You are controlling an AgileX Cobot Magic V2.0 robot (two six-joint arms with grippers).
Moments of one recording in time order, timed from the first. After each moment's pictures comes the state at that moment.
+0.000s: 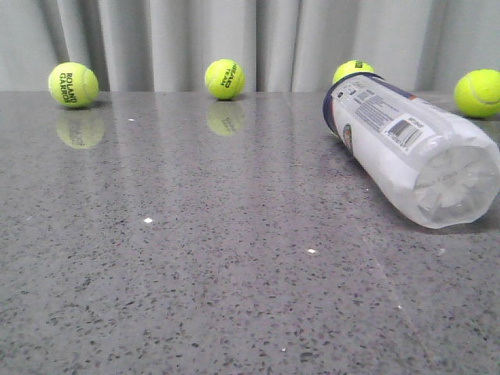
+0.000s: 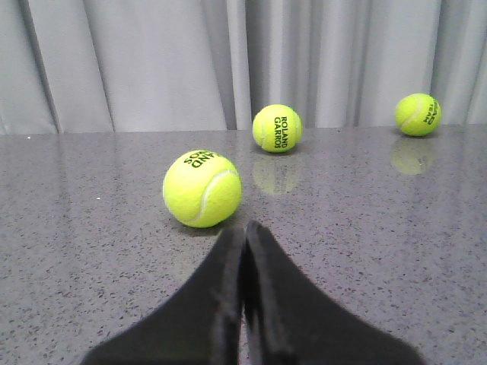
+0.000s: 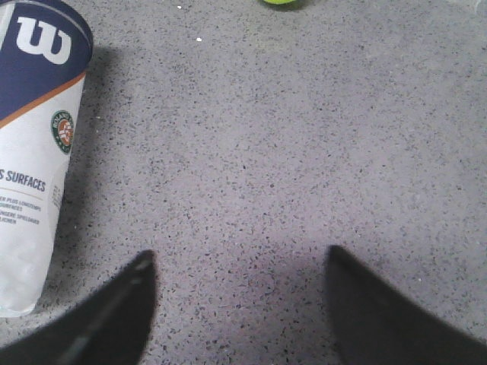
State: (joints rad) left arm 0.00 0.00 0.00 -0.10 0.07 0.12; right arm 0.05 0.73 -0.79 -0.03 0.82 0.11
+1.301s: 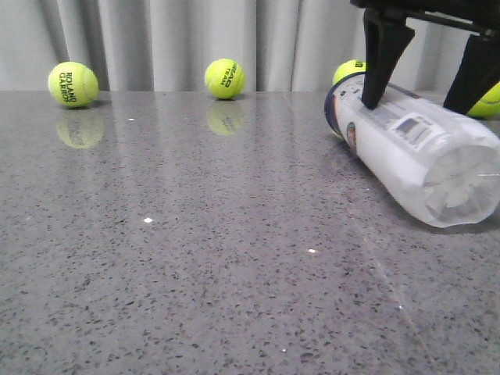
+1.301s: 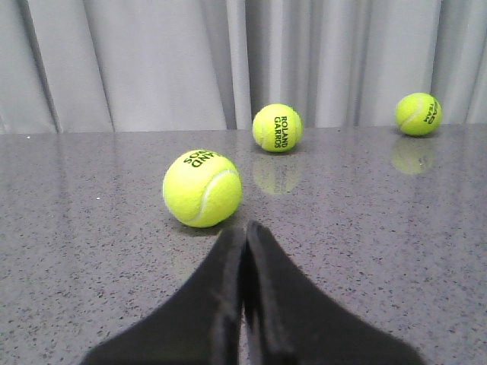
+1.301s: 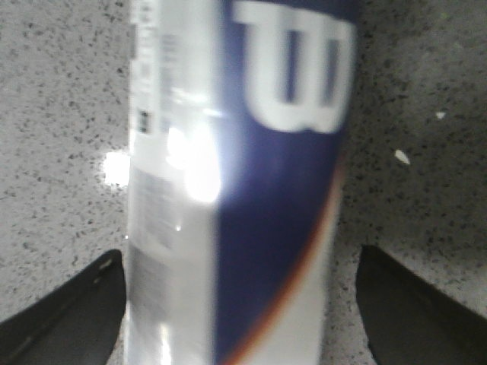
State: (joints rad) left arm 0.00 0.00 0.00 -0.10 0.07 0.12; right arm 0.29 1.68 -1.45 0.22 1.16 0.16
